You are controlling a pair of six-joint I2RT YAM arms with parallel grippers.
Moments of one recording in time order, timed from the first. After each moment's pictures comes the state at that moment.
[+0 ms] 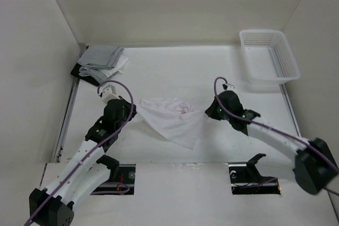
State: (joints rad) left arm -0.43 0.72 0.52 -0.29 -0.30 -0.84; right arm 0.61 1.08 0.59 -0.16 0.13 0.78
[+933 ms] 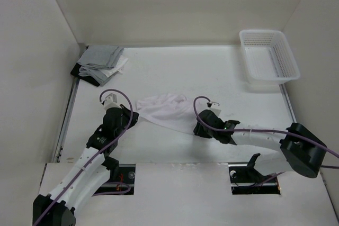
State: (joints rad) left arm -0.38 0.63 0.35 -0.21 -0.15 -0.86; right arm 0.91 1.31 0.54 -0.16 0.30 0.98
